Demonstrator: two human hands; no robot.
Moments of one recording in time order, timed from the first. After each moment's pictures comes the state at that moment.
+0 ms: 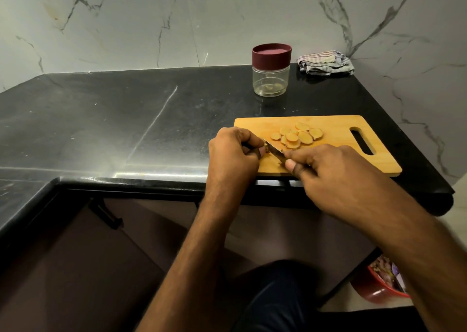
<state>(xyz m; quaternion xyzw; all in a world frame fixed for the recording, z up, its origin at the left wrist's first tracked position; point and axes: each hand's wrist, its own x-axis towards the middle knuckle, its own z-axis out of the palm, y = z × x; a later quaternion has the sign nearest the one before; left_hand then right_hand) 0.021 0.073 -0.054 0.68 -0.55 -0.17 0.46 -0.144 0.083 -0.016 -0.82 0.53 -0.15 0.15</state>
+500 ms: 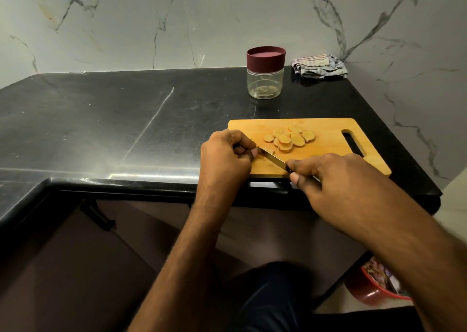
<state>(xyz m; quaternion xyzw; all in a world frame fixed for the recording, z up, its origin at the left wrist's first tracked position) 0.023 0.072 -0.060 0.69 -0.54 -0.16 0.46 -0.160 0.091 -0.017 -0.82 0.55 -0.12 0.11</state>
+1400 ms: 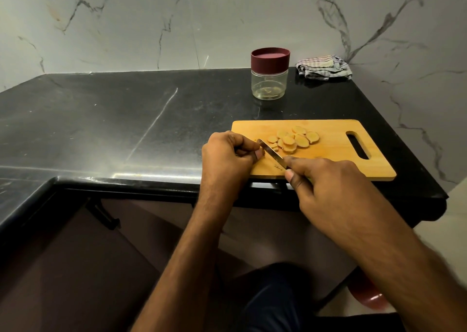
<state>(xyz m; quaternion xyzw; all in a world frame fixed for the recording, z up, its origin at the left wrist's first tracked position) 0.024 0.073 -0.059 0.68 -0.52 -0.19 0.49 -0.145 0.101 -0.027 -0.81 0.54 -0.21 0.12</state>
